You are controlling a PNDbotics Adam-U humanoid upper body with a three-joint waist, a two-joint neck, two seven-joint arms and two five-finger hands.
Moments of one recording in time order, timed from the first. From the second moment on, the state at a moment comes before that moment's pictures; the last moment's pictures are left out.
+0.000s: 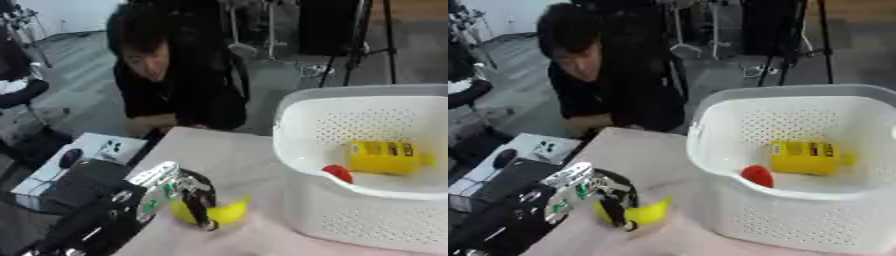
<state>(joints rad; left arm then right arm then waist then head) -0.75 0.87 -0.39 -1.26 -0.66 0.32 -0.89 -0.34 -0.26 -0.59 -1.98 0.55 -0.16 -0.91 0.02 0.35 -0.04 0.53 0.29</state>
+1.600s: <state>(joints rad) -0.76 0.85 -0.38 -1.29 -0.73 0.30 -0.90 -0.34 -0.26 -0.59 -1.98 0.55 -0.16 -0.91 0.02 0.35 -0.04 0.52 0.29</state>
